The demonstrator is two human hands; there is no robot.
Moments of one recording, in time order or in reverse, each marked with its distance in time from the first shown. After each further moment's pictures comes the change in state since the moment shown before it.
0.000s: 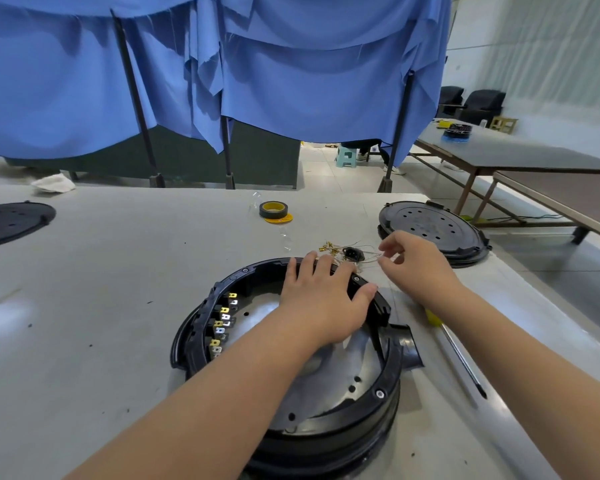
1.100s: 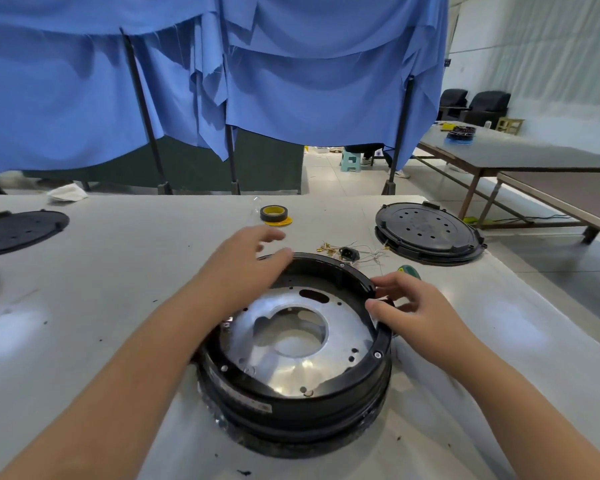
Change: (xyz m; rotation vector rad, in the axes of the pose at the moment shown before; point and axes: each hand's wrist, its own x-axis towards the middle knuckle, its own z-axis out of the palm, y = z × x) left_hand -0.042 -0.054 -0.066 -0.472 0.253 -0.111; right_hand -0.090 -0.013 -0.015 0.543 -0.161 0.047
